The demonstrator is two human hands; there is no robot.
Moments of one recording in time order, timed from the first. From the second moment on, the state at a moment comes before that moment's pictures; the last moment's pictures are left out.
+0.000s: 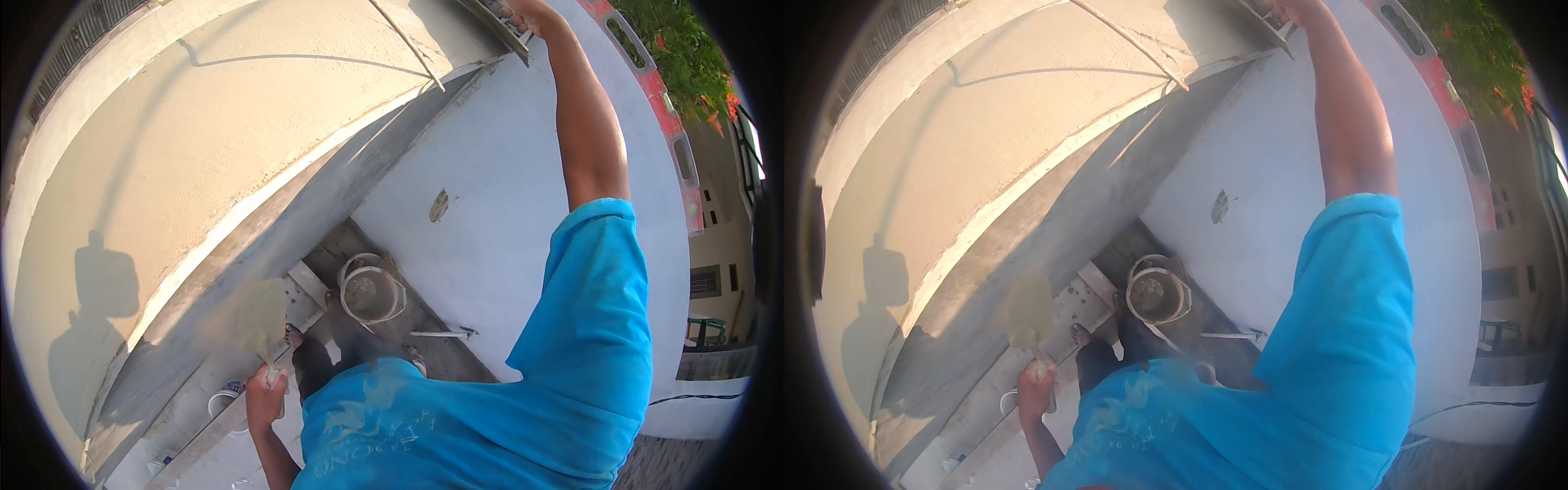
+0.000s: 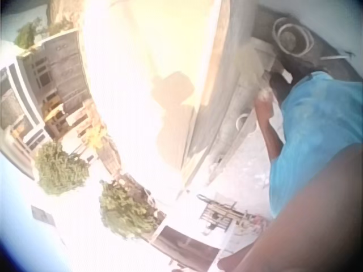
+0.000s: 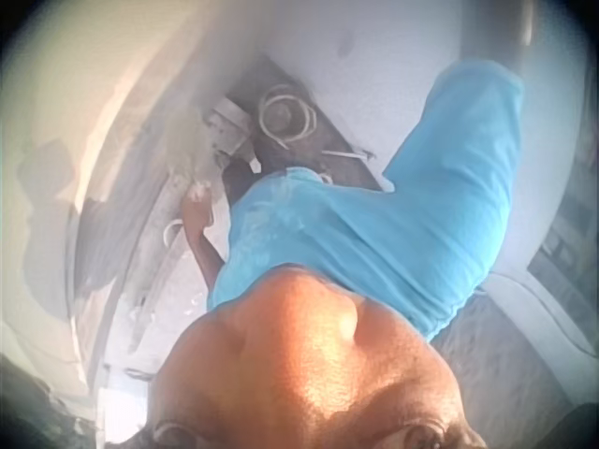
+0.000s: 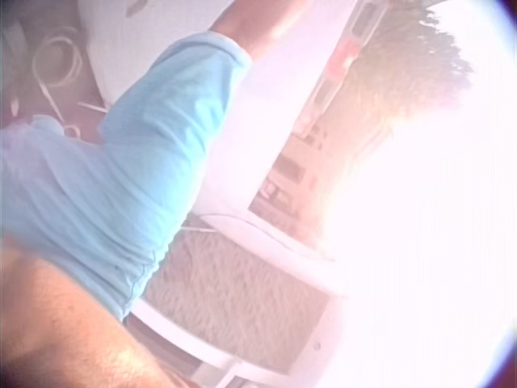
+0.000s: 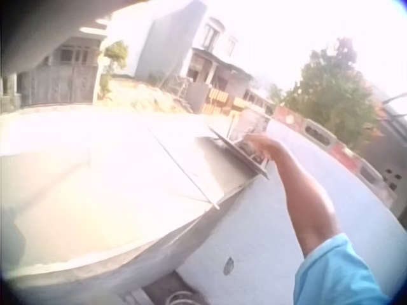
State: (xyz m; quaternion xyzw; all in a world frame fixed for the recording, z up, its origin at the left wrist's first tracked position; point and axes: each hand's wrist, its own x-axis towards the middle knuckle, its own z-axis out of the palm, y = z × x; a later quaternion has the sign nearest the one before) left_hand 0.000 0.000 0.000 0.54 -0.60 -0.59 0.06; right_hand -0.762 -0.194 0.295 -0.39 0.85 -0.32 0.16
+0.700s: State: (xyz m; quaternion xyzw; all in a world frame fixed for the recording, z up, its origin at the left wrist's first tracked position) left_hand -0.025 -0.013 0.004 0.44 -0.66 -0.61 0.06; right_hand -0.738 -0.081 0.308 -0.41 0.68 -0.51 0.33
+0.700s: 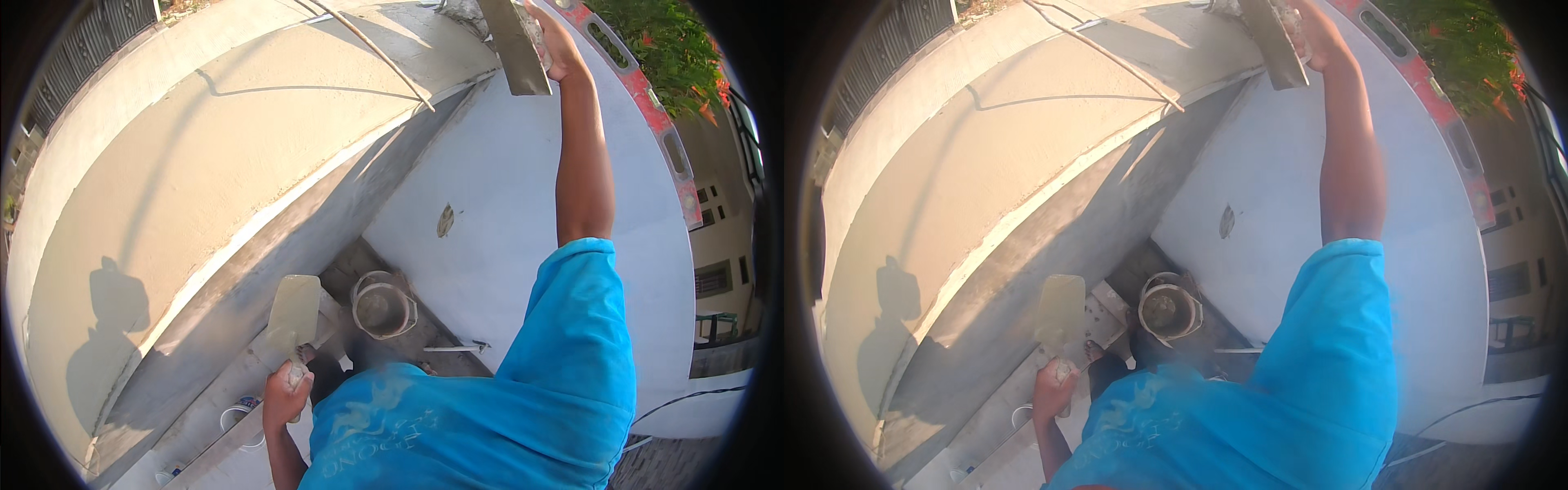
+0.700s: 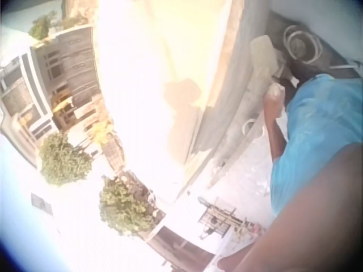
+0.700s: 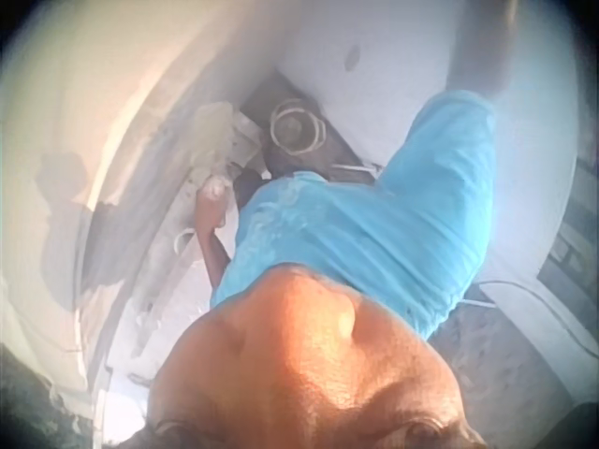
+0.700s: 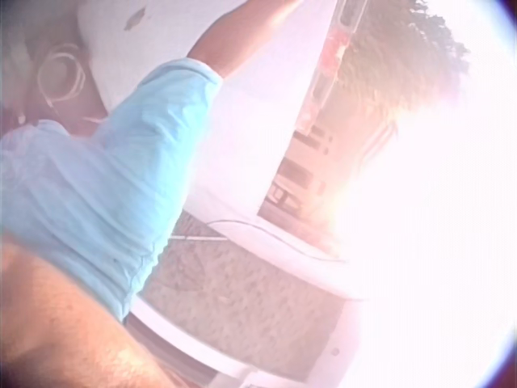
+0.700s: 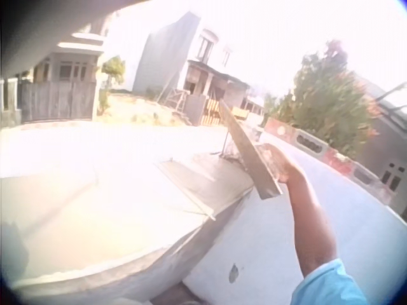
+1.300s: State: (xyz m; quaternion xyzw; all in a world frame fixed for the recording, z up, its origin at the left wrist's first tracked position) left_hand -0.234 -0.014 0.095 0.09 -0.19 -0.98 -0.01; right_hand -0.449 0.082 0.108 -0.42 0.30 -0.86 -0.07
